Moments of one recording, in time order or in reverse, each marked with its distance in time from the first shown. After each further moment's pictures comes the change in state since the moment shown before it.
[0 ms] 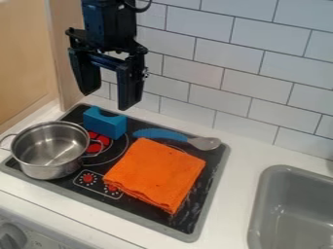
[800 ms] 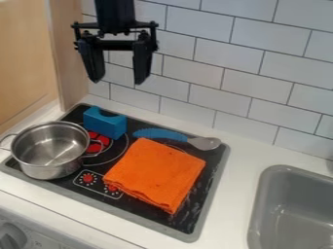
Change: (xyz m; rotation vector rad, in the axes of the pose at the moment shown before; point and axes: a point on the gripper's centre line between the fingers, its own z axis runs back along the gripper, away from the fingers) arm 0.044 0.029 0.003 -0.095 0.081 0.435
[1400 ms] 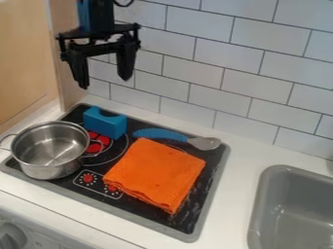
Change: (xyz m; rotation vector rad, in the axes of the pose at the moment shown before) arm 0.015 0.021 -0.008 0.098 -0.164 0.722
